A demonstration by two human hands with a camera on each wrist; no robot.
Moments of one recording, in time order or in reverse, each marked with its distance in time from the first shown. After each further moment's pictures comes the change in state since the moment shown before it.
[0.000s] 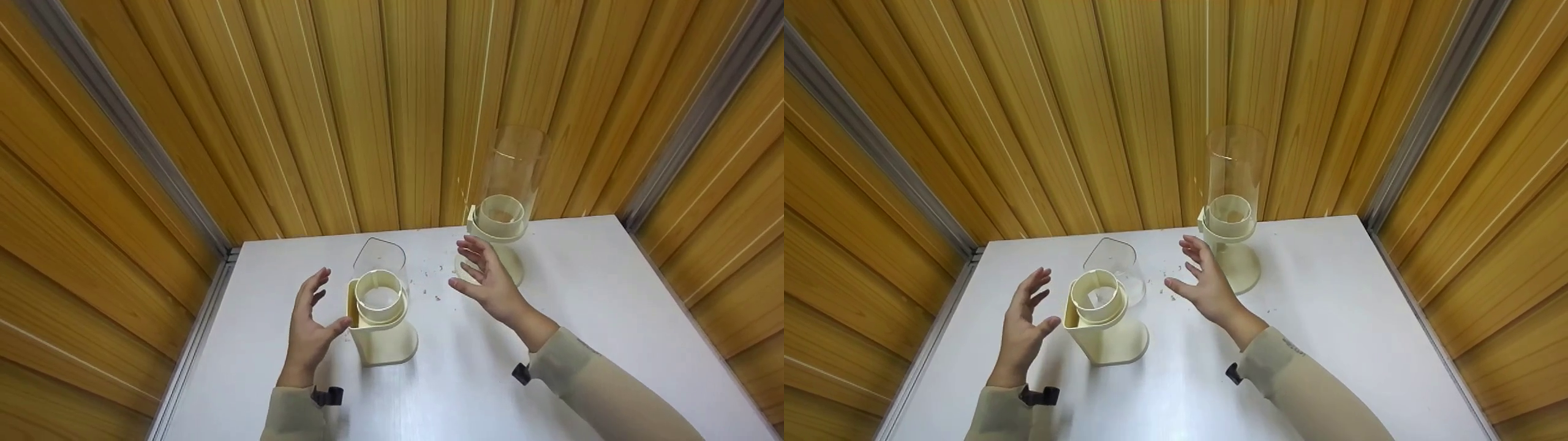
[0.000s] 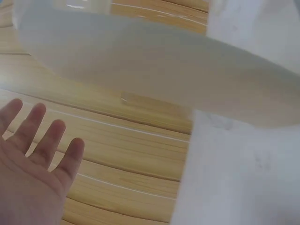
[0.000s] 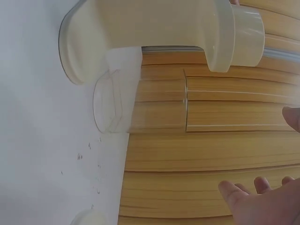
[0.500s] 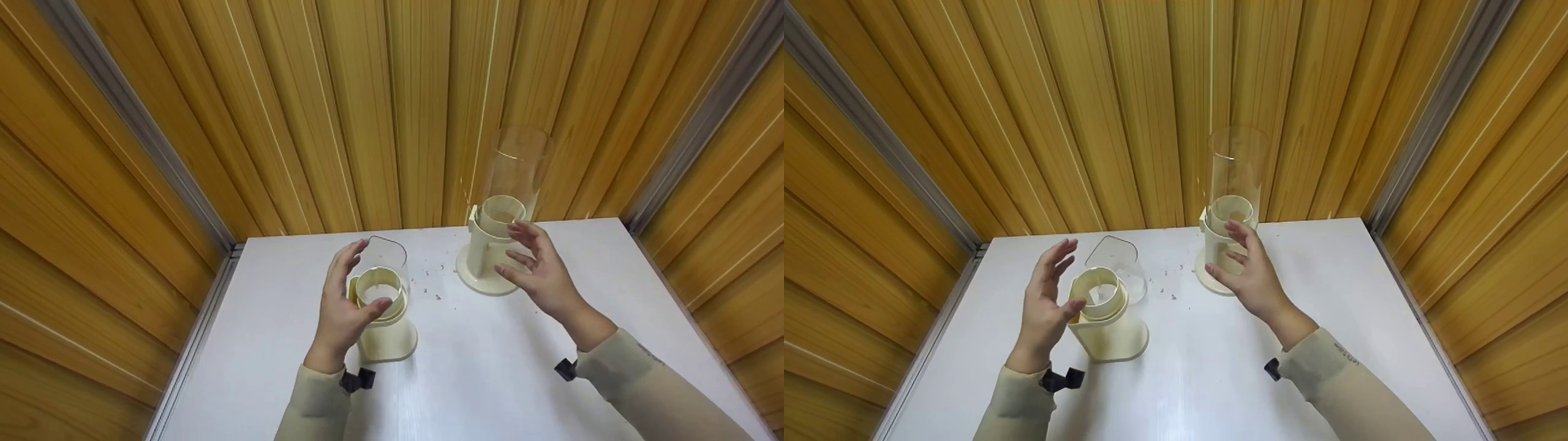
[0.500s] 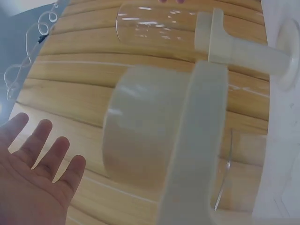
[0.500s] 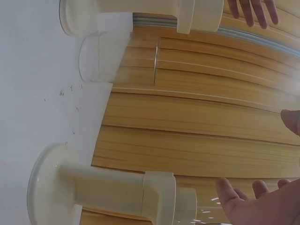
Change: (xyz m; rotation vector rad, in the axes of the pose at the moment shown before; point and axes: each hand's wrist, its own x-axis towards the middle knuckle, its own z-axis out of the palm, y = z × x) left_hand 0.032 0.080 0.041 -0.047 -0.031 0.261; right_hand -0.016 -0.041 -0.057 -0.089 0.113 -0.059
